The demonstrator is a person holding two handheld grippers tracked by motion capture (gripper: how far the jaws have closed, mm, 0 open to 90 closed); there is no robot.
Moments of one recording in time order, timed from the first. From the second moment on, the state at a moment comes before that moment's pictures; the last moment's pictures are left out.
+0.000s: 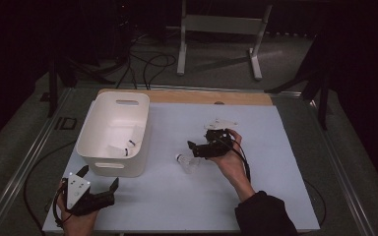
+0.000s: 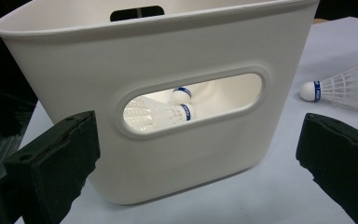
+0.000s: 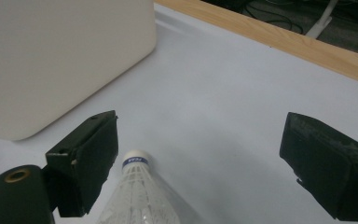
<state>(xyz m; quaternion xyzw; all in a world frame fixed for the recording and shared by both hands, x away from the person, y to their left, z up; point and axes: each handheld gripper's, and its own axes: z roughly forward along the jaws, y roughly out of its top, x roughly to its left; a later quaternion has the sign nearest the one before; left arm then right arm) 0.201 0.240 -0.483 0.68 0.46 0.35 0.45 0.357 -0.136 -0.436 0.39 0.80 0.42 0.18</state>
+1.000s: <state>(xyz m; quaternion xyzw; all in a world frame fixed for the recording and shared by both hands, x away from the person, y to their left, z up) 0.202 0.240 -0.483 0.69 0.46 0.35 0.44 0.352 -0.145 -0.455 0.38 0.83 0.36 0.18</state>
